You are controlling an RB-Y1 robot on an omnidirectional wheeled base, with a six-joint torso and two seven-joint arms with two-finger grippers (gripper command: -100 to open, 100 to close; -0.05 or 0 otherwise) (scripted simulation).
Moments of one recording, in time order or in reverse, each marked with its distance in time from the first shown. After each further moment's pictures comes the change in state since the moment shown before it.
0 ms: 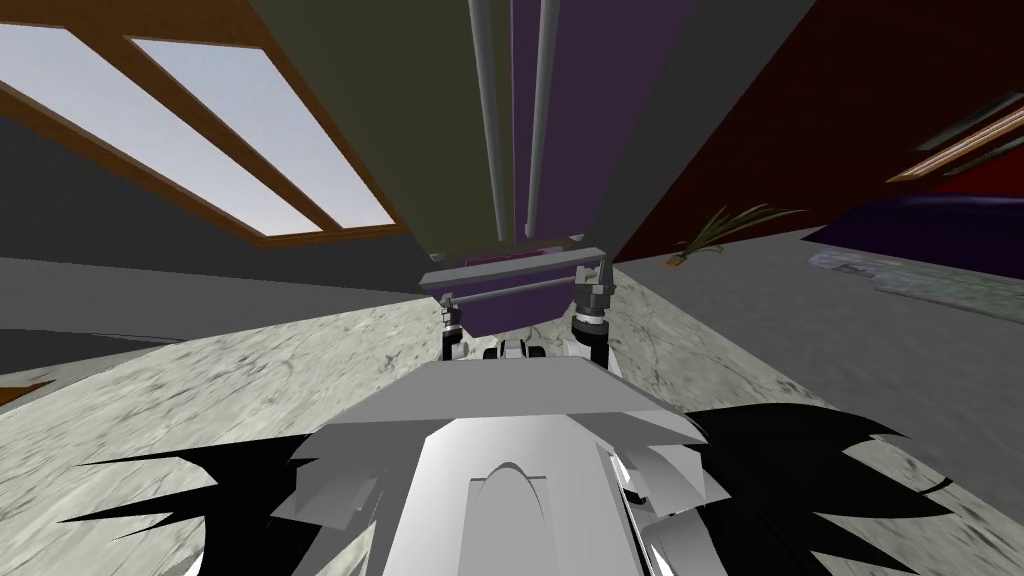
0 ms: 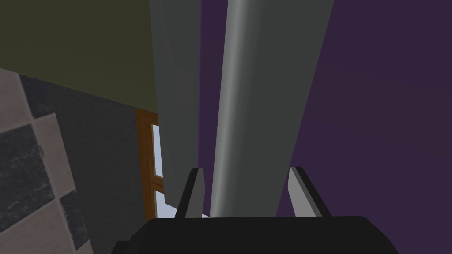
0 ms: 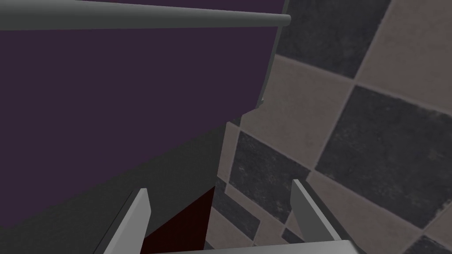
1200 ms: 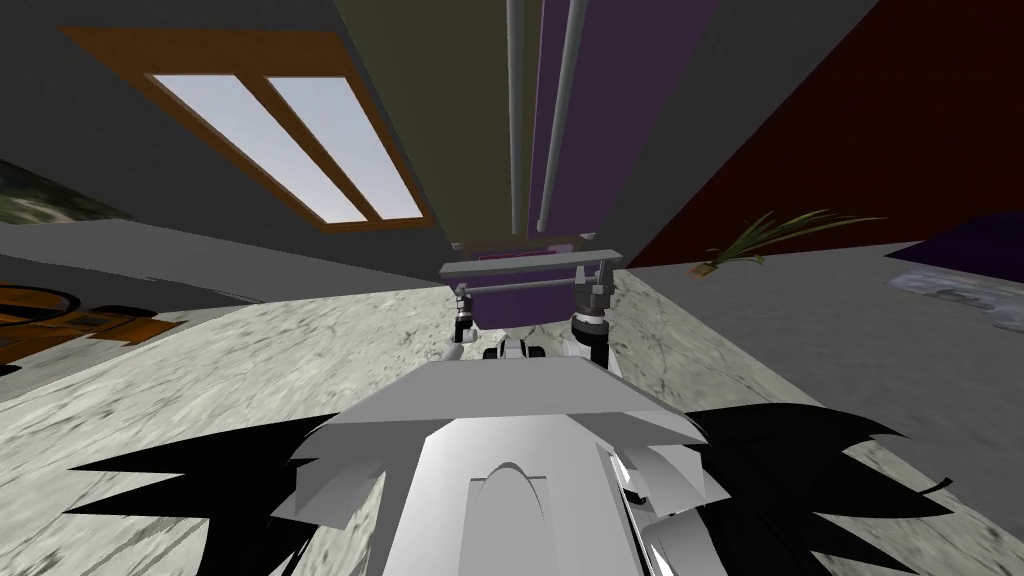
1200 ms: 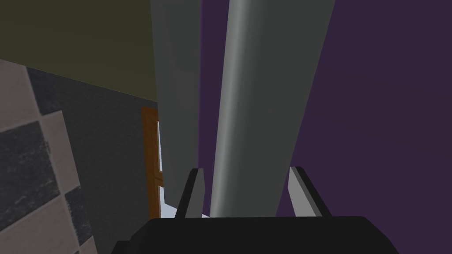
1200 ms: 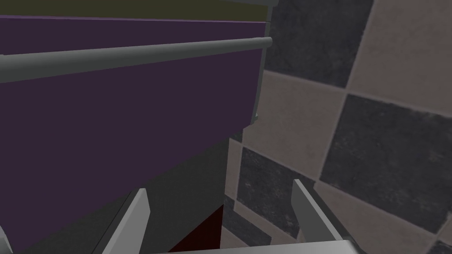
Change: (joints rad) left arm -0.284 0.003 -0.045 0.313 -0.010 -0.051 -0.001; right arm 0.000 0.000 0.000 0.000 0.000 0.000 0.000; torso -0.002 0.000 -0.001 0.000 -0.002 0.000
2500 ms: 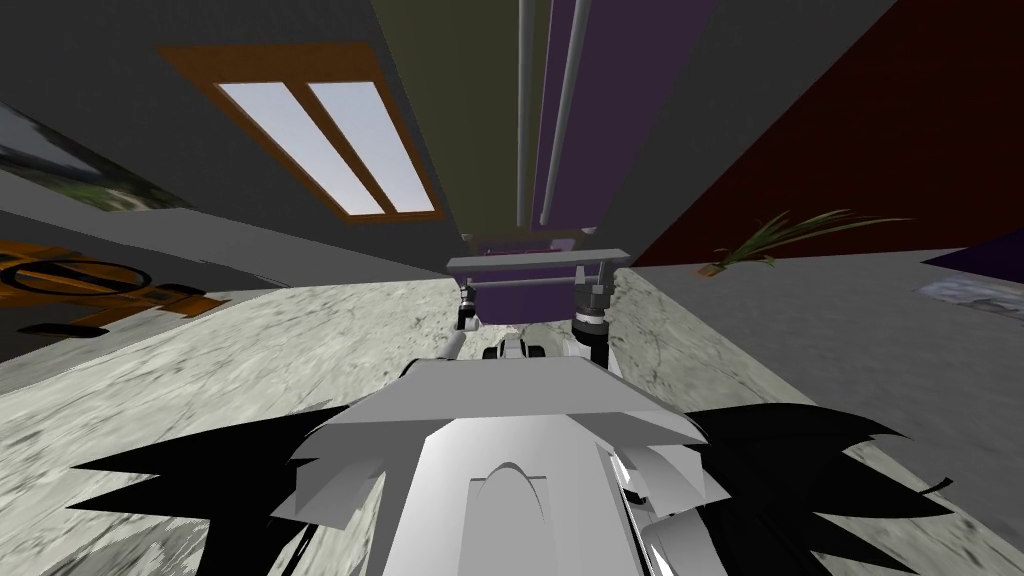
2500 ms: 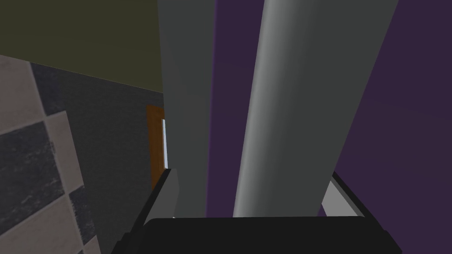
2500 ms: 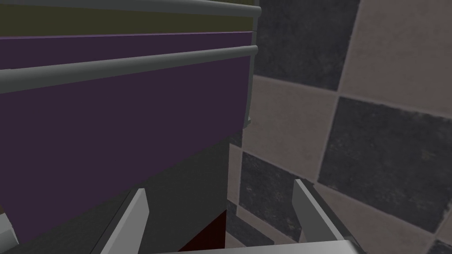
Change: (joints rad) left arm -0.136 0.011 -0.005 0.038 -0.002 0.096 -0.002; right arm 0.000 0.000 0.000 0.000 0.000 0.000 0.000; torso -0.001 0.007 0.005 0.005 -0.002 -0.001
